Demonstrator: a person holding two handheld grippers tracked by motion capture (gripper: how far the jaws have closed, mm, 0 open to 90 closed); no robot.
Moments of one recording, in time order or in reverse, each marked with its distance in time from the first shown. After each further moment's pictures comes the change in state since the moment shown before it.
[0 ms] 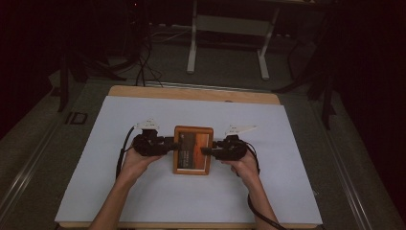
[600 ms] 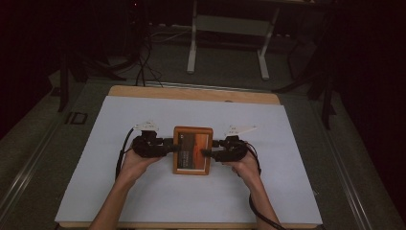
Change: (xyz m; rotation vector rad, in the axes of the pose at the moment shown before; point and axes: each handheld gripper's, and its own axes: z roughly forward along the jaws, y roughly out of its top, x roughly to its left) left arm 0.000 -0.004 0.000 0.008 -0.007 -0.004; right arm 0.004 0.001 -0.002 0.020 -0.037 -0.028
